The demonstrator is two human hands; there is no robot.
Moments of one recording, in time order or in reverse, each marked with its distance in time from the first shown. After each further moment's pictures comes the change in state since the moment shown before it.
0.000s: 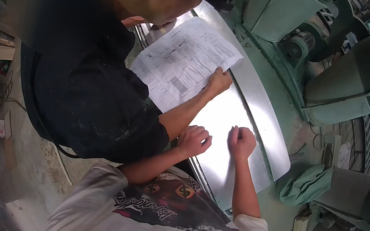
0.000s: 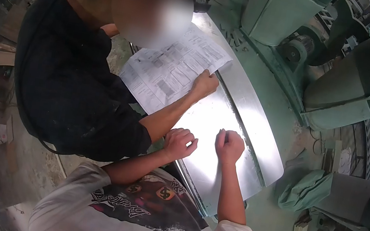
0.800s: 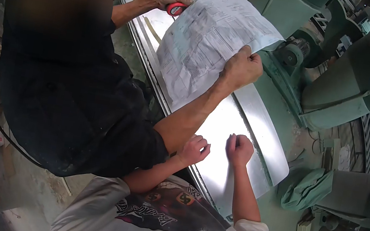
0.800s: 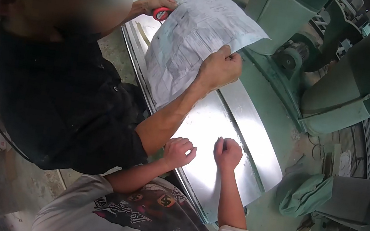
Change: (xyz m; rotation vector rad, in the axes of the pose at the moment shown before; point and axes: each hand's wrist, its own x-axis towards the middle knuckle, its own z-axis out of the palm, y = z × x) left_hand -0.127 -0.047 0.048 -0.043 0.092 0.012; right_hand -0.101 0.047 0.073 -0.017 0.030 -0.030
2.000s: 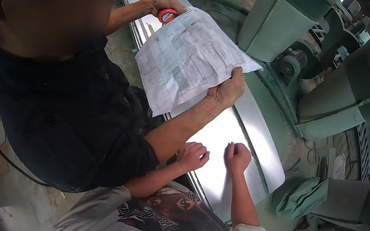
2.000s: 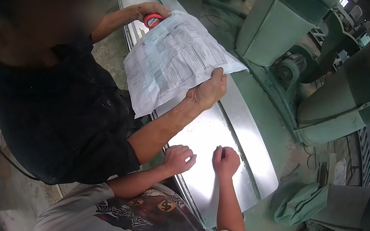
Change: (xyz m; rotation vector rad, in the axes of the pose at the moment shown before) left_hand 0.023 0.025 0.019 0.005 -0.045 -0.030; right_hand 0.027 0.015 -0.033 -0.029 -0.030 -0.021
